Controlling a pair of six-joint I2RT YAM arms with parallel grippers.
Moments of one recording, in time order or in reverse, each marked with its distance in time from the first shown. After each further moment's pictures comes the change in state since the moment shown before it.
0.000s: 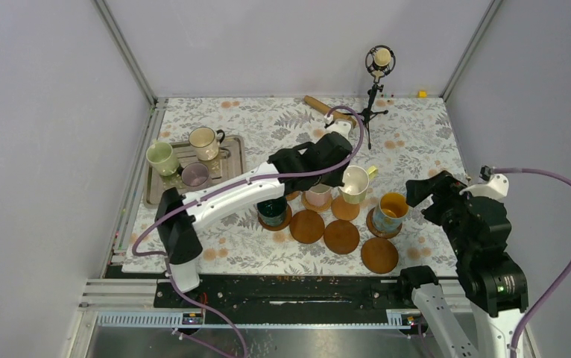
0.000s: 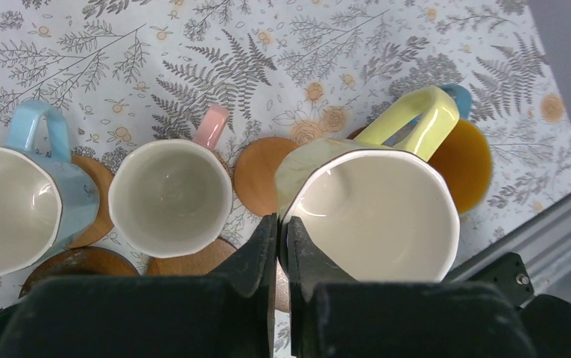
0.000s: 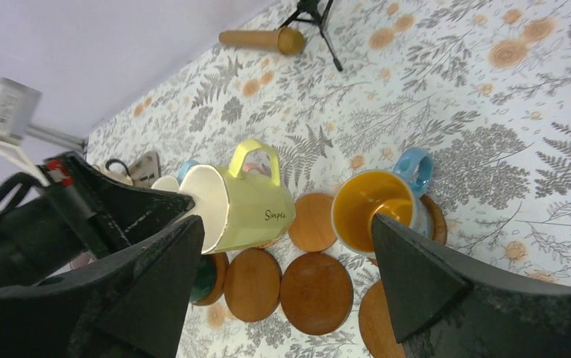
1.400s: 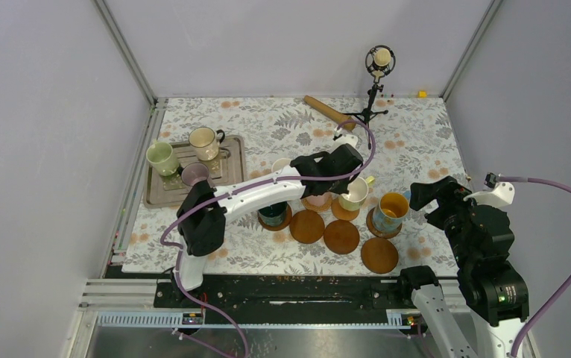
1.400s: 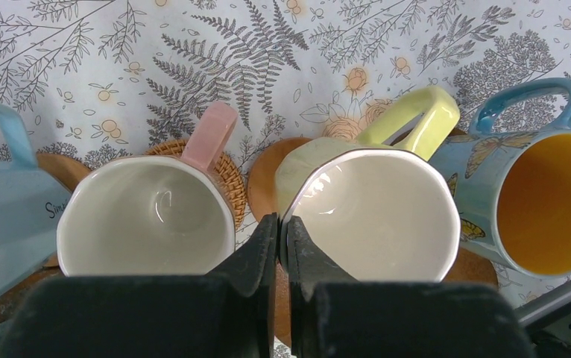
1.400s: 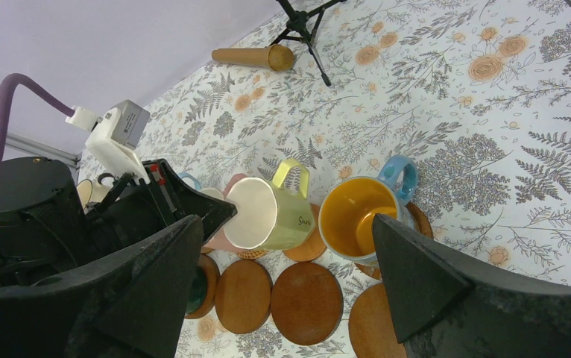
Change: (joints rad) left arm 0.002 0.178 -0.006 0.059 -0.043 -0.008; right arm 0.000 -0.072 -0.019 0.001 0.060 -0.014
